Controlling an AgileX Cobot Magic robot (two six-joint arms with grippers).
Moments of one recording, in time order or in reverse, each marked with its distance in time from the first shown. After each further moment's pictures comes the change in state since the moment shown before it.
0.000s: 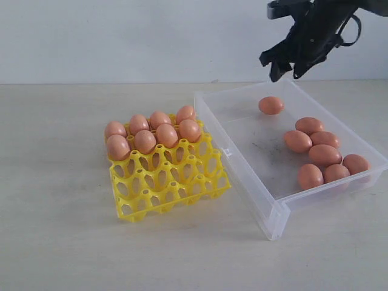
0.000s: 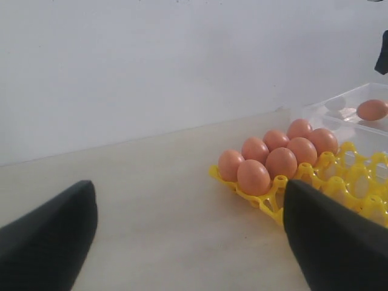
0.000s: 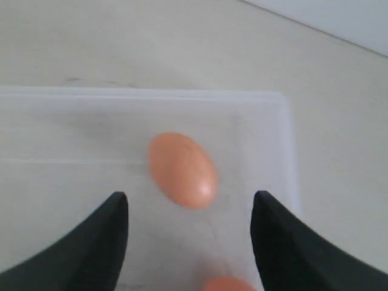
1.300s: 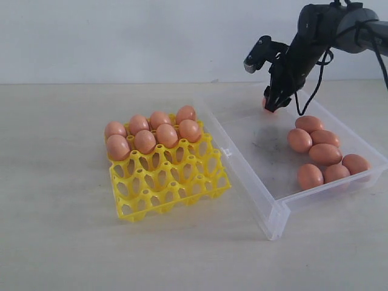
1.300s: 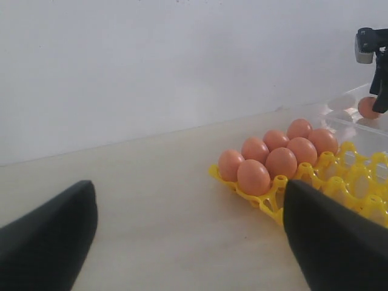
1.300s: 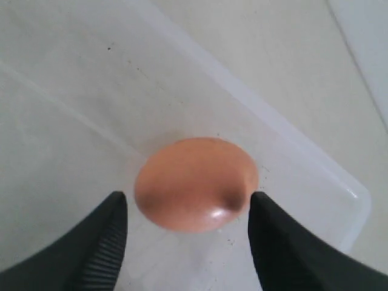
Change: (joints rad) left arm 0.000 0.000 0.000 0.000 0.000 0.000; right arm 0.020 0.140 0.000 -0.081 -0.121 -0.604
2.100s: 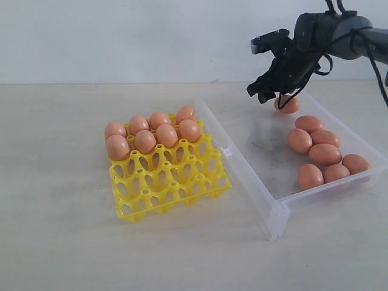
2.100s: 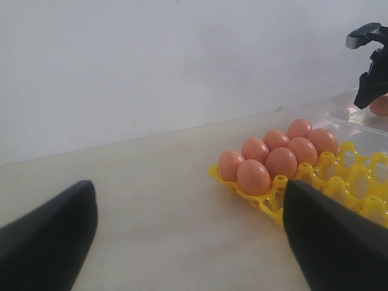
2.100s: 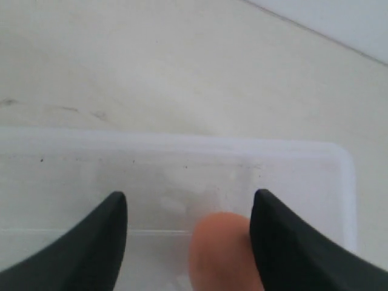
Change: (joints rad) left arm 0.000 0.000 0.000 0.000 0.000 0.000; right arm 0.002 0.028 0.000 -0.015 -0.120 0.618
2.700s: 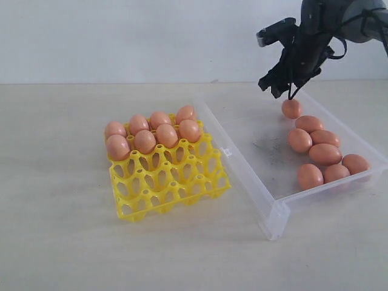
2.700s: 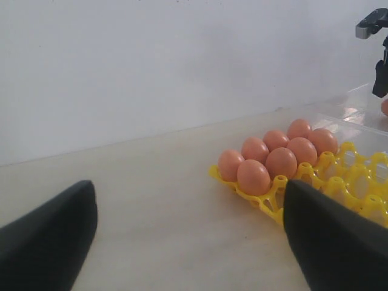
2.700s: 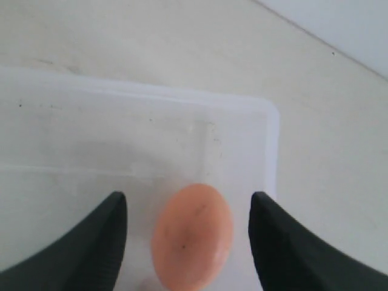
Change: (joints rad) left arm 0.000 0.000 0.000 0.000 0.000 0.000; right arm 0.000 -0.069 0.000 -0.122 0.136 0.008
